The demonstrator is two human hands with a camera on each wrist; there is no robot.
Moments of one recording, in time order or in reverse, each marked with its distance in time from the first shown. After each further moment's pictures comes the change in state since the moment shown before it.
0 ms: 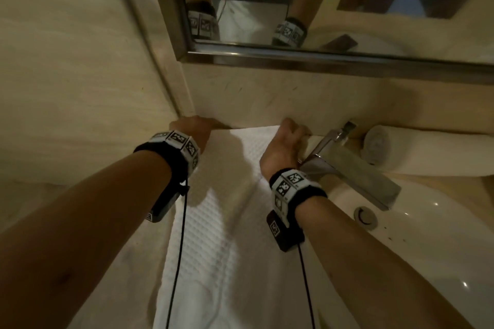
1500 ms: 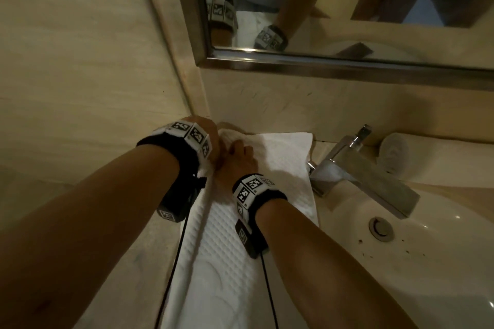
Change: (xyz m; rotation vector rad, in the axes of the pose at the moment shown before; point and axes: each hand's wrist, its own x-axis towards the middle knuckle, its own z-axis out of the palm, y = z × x) left_hand -0.017 -0.001 -0.040 0.033 -0.267 -0.167; right_hand -0.023 -0.074 0.039 0.037 -0.422 -0.384
